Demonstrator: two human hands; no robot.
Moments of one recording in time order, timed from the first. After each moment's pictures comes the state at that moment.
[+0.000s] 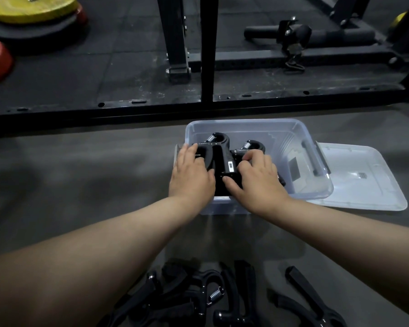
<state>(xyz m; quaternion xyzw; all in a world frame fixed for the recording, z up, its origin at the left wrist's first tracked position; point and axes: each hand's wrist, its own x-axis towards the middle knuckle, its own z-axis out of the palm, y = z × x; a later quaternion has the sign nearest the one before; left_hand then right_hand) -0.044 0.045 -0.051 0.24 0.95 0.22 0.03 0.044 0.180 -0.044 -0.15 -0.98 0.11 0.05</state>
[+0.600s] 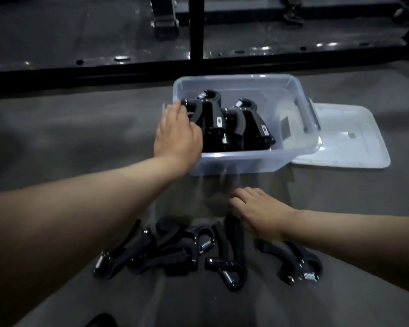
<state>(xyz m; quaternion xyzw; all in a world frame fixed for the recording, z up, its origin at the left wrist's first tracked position) -0.037 0.040 -0.051 0.21 0.94 0.26 0.01 0.159 0.175 -0.107 0.15 -0.98 0.02 -0.15</state>
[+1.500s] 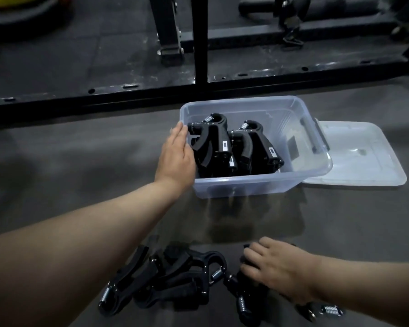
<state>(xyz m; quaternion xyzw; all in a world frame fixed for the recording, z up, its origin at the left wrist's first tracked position) -0.060 0.025 -0.063 0.22 0.88 0.41 0.05 0.188 0.163 -0.092 0.33 -0.92 -0.10 -0.19</state>
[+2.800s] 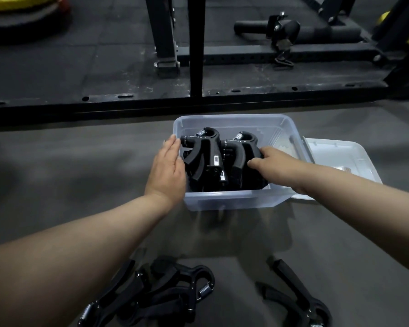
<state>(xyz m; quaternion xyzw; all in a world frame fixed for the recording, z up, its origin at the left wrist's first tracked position) -0.059 0.022 -0.064 0.22 0.88 0.42 0.04 0.049 0.239 0.000 -0.35 -0.84 0.40 -0.14</state>
